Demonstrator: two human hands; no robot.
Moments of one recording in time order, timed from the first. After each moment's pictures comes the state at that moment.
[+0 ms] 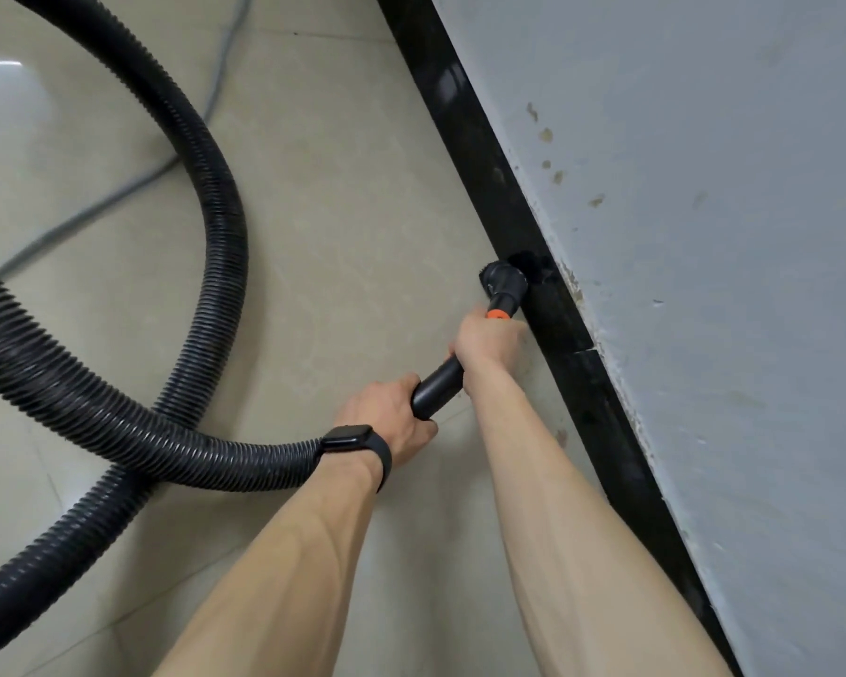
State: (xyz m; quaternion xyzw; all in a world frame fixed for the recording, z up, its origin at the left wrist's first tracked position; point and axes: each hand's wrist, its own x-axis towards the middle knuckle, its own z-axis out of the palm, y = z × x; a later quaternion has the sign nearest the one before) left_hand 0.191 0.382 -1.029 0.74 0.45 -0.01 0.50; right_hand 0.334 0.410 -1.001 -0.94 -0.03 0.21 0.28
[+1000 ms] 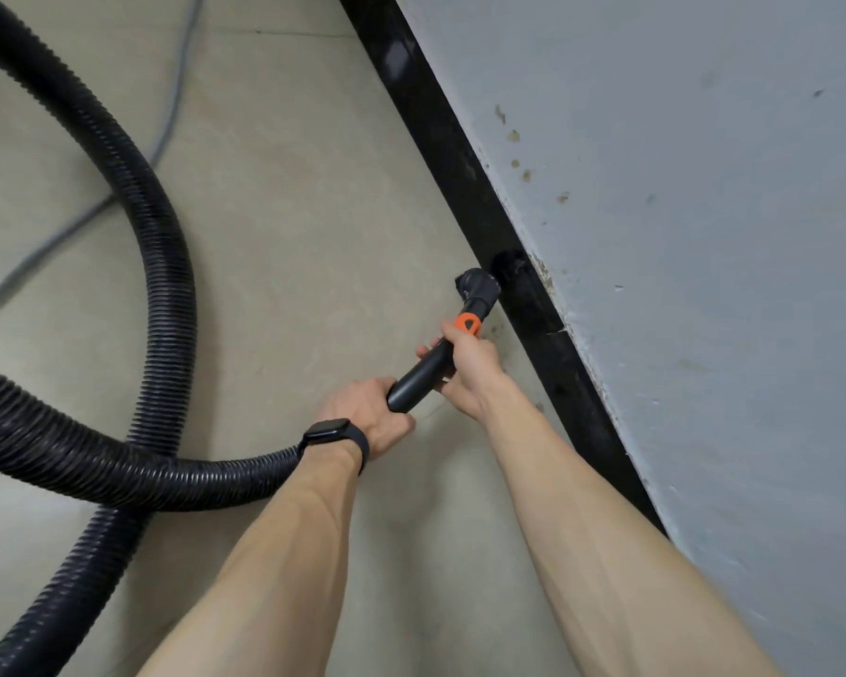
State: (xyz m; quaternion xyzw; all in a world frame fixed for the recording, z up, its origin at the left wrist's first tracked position) left_hand 0.160 0.399 -1.037 0.73 0.41 -0.05 0.55; right_hand 0.300 0.387 -0.975 -0.81 0.08 0.40 0.43
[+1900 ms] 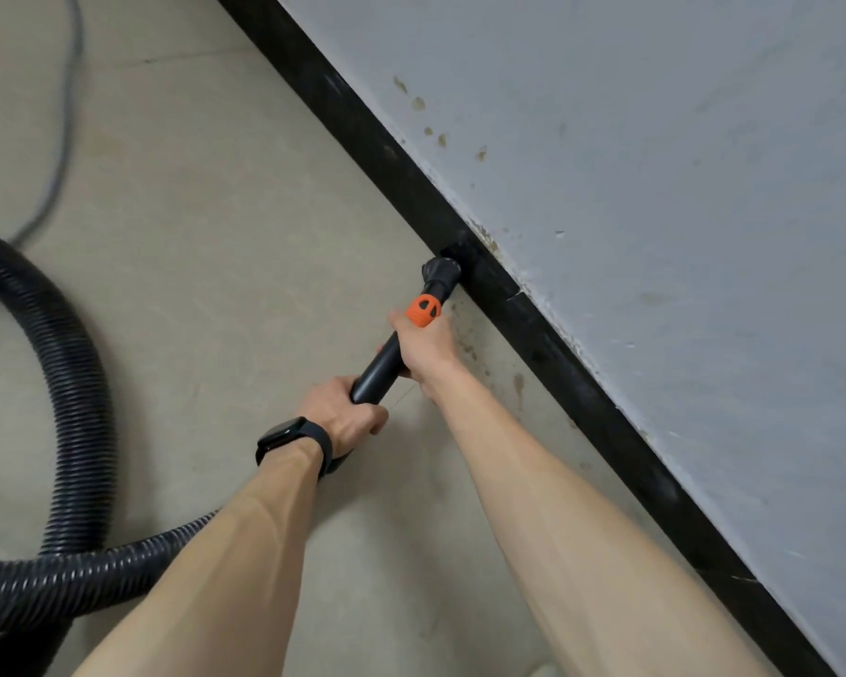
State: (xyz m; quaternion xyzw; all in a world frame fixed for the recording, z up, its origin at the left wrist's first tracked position) left_hand 0.186 0.383 -1.027 0.66 0.43 -0.05 0.61; right_hand 0.326 0.367 -0.997 -0.86 -0.01 0.34 0.37
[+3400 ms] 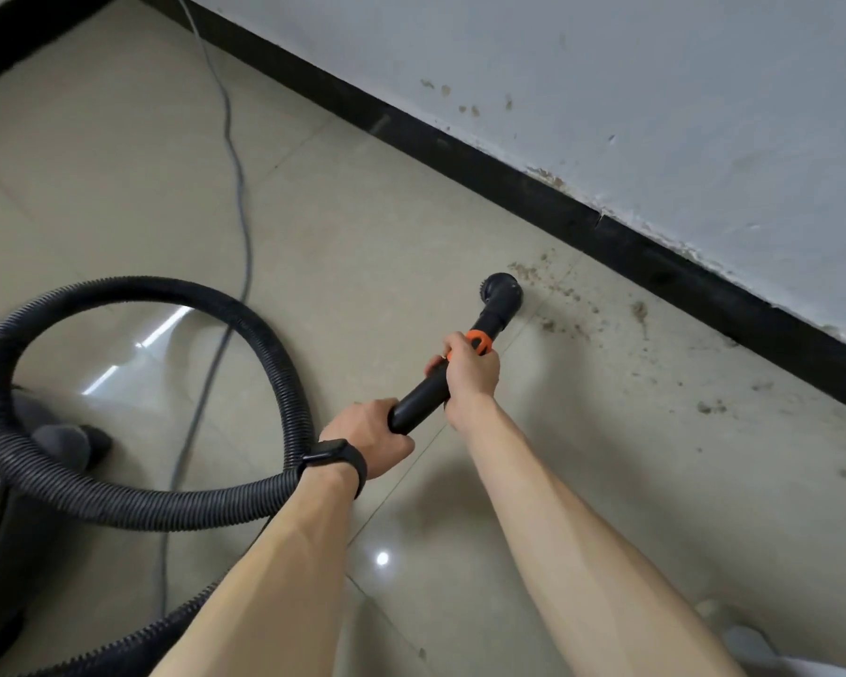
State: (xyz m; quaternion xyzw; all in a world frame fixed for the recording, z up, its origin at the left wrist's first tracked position) left_hand 0.085 0.365 -0.962 0.84 0.43 -0.19 0.27; right_hand 0.225 0.324 -0.993 -0.57 0.24 0.41 0.67
